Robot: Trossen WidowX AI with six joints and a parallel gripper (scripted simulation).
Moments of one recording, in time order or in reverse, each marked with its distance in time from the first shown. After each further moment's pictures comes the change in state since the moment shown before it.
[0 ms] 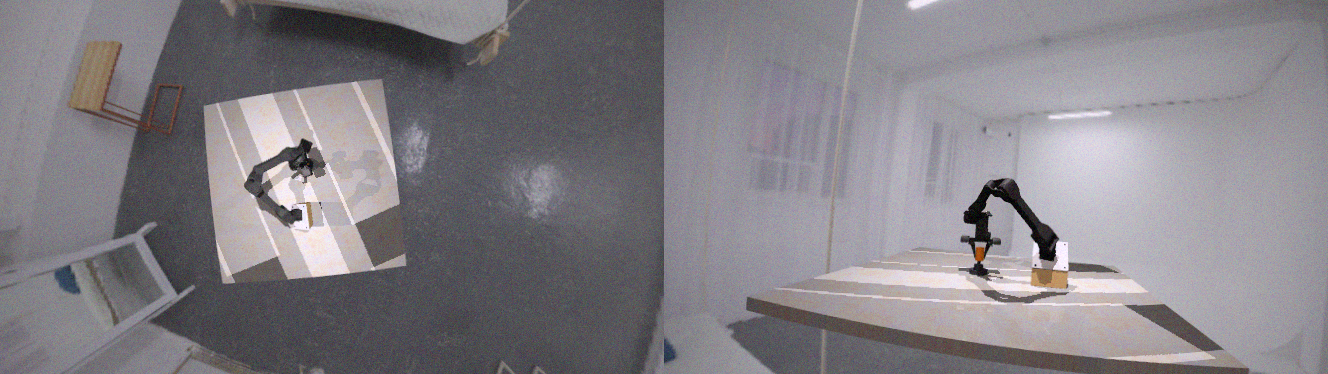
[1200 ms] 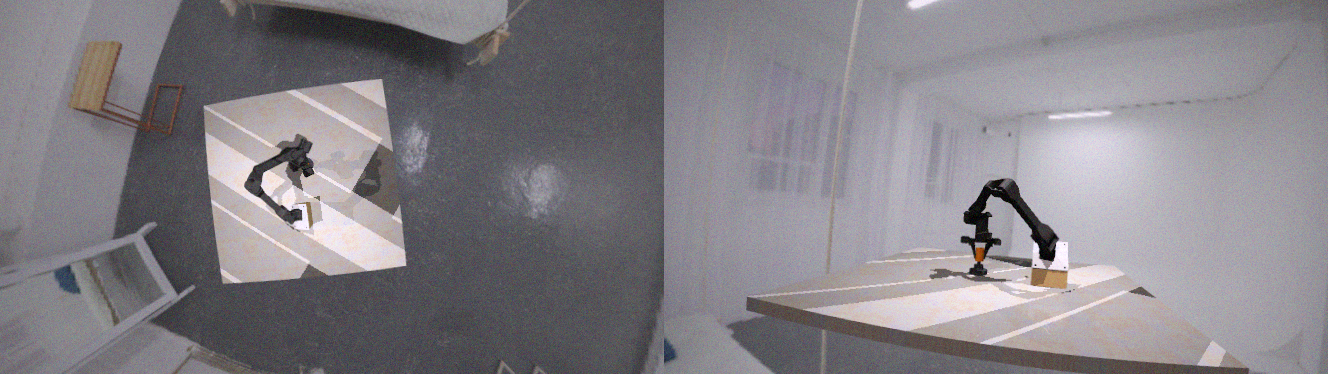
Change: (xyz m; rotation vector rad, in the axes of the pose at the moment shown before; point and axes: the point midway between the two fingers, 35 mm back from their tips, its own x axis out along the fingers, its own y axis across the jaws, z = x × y) arm 0.003 0.000 -0.001 -0.095 0.003 -0.002
